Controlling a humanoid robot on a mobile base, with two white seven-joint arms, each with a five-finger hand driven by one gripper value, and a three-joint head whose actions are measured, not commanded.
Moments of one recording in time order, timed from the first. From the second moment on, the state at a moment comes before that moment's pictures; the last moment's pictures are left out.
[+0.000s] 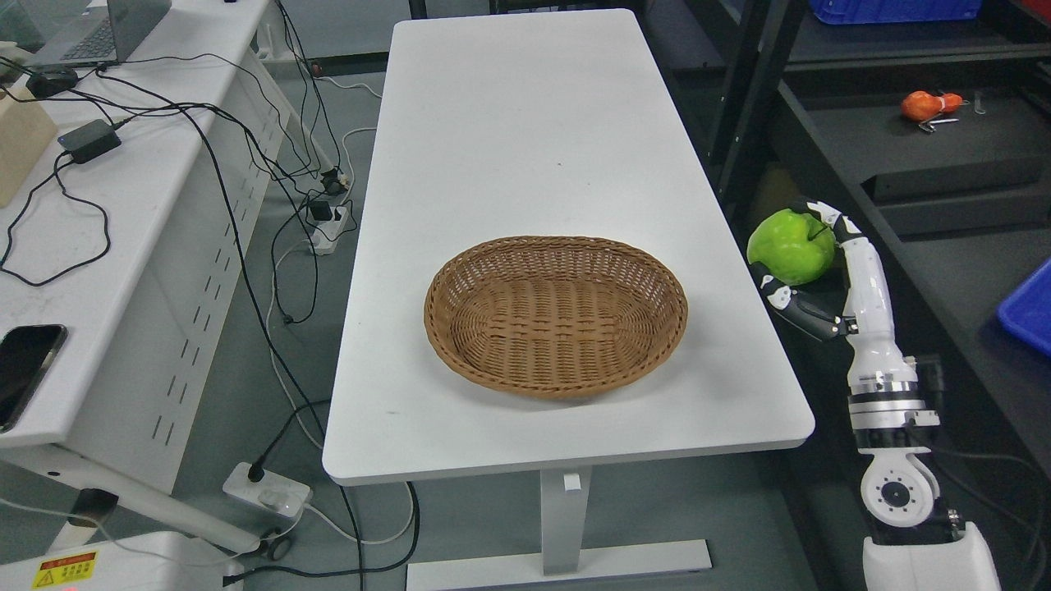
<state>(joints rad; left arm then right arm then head) 0.04 0.00 -0.06 -0.05 0.05 -0.03 -0.14 -0.08 -0.12 -0.21 -1.64 0.45 -0.32 -0.09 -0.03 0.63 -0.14</state>
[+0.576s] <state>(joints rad) 0.04 0.00 -0.06 -0.05 0.05 -0.03 -0.14 -0.06 -0.09 -0.23 -1.65 0.45 -0.33 -0.09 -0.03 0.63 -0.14</state>
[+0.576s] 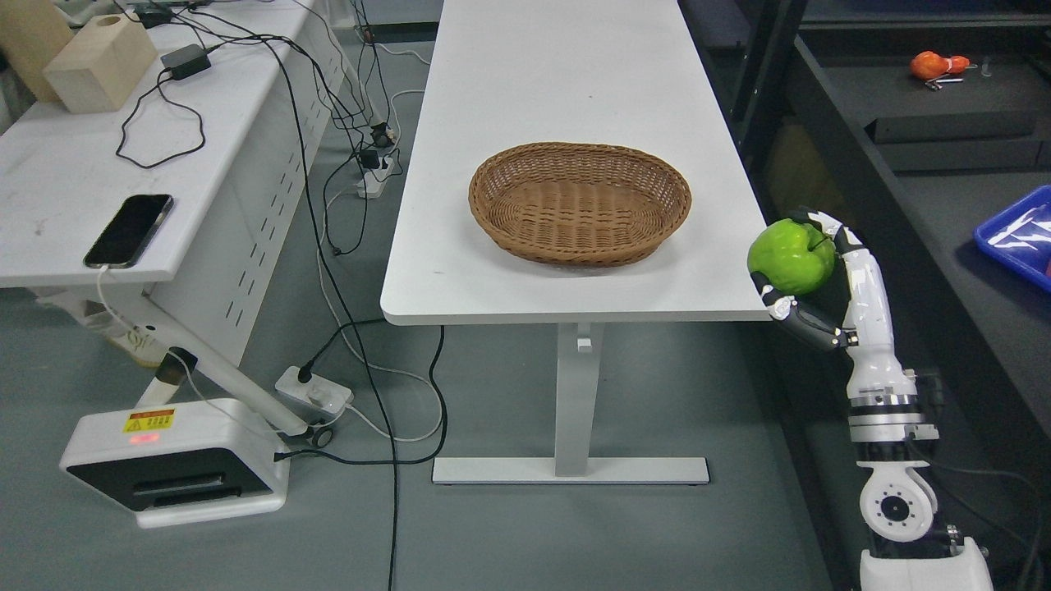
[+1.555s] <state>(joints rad) 0.04 0.00 -0.06 -0.05 0.05 -0.02 -0.14 -0.02 -0.06 -0.22 -1.66 0.45 -0.35 -0.08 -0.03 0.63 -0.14</state>
